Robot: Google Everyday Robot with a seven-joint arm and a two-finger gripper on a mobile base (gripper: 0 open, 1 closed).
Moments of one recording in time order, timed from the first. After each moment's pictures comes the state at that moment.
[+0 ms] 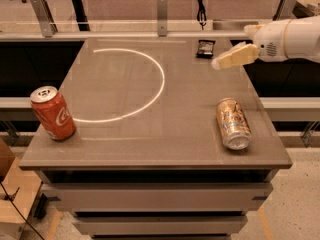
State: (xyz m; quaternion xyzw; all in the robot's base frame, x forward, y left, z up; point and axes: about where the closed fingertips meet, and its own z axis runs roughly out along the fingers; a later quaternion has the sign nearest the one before) arm 0.679 -0.201 0.947 -0.39 0.74 0.17 0.52
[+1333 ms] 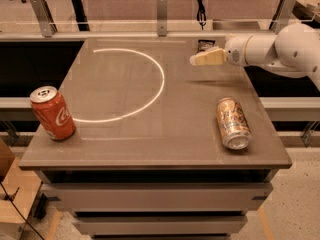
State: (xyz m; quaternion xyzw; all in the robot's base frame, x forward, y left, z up) arm 0.778 -0.176 0.890 -0.31 0.75 0.18 0.56
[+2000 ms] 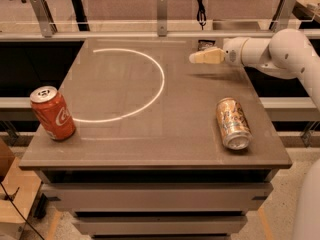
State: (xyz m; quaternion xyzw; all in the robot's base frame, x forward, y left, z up) arm 0.813 -0.181 0.869 -0.28 0.75 0.21 0.56
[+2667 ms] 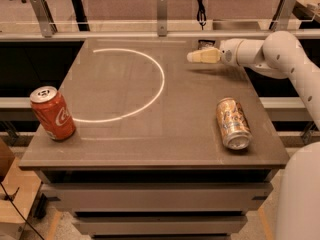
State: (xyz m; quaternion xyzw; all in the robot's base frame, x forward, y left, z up) arm 0.837 -0.180 0.854 -0.26 0.76 0.23 0.55
